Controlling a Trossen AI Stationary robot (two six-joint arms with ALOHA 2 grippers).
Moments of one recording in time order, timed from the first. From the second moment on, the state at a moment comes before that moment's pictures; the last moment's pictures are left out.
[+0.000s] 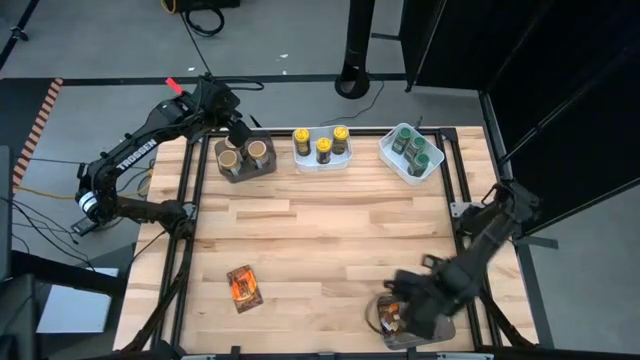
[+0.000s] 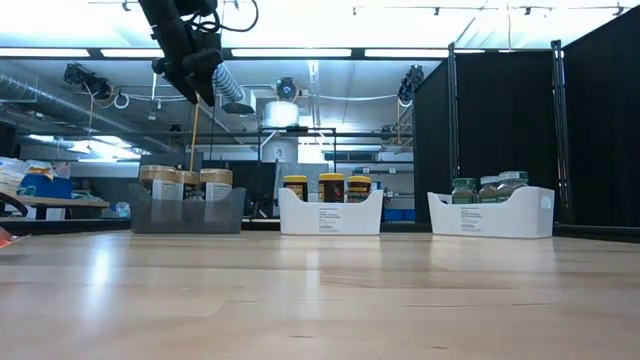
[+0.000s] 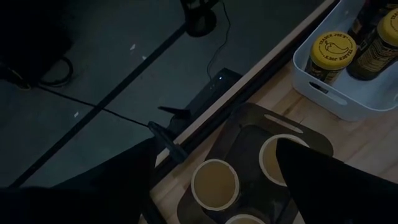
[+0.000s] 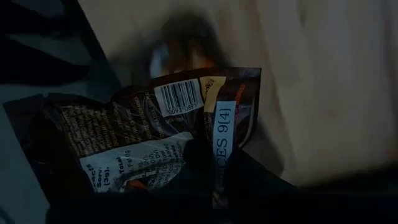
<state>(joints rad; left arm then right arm) 0.80 1.22 1.30 -0.91 -0.28 0.13 0.76 1.71 1.64 -1.40 -0.07 1.17</state>
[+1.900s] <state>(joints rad) 0.80 1.22 1.30 -1.05 -0.15 0.23 0.68 1.72 1.44 -1.13 0.08 1.10</state>
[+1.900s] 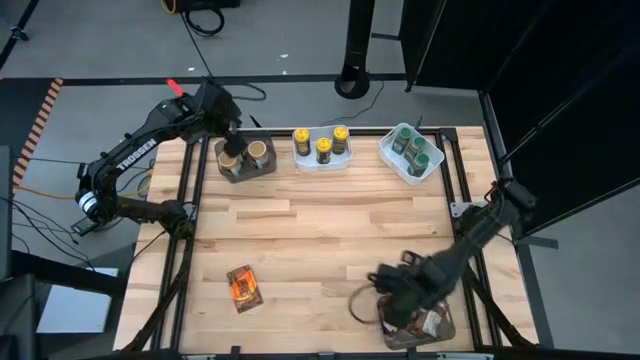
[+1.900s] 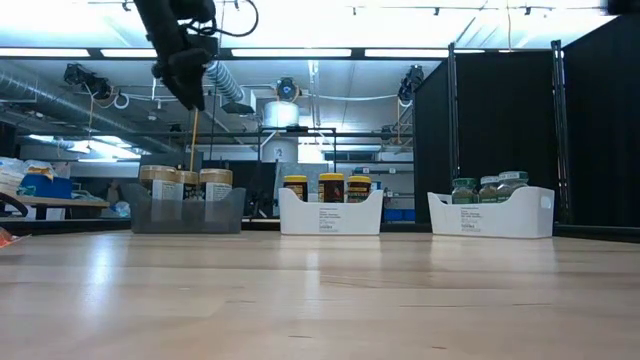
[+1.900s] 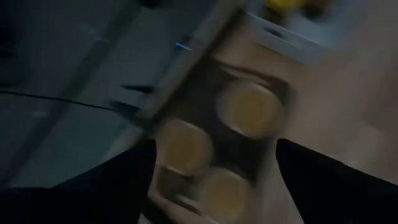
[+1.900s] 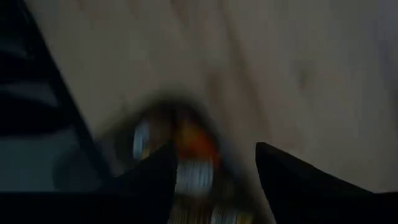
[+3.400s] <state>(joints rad) -0.42 0.99 0.57 -0.74 0.07 -0.95 0.53 1.72 1.45 -1.20 0.19 0.79</state>
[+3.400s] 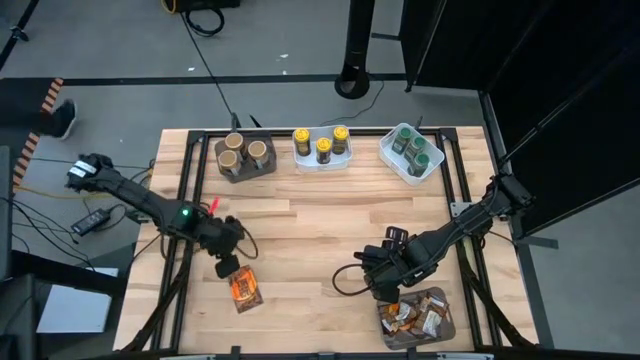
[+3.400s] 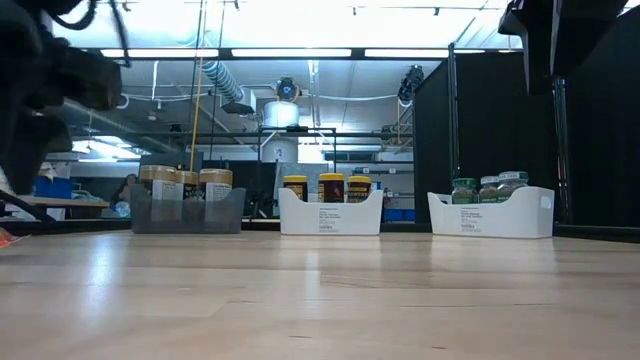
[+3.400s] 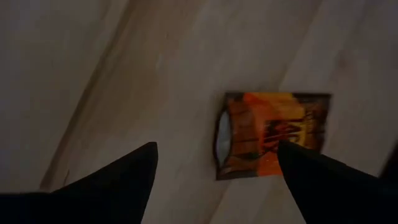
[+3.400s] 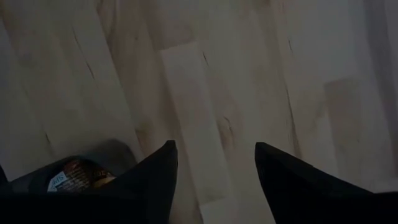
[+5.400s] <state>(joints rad) -0.41 1.33 0.78 -0.68 0.15 -0.85 0.76 1.72 1.45 -1.37 0.32 0.97</state>
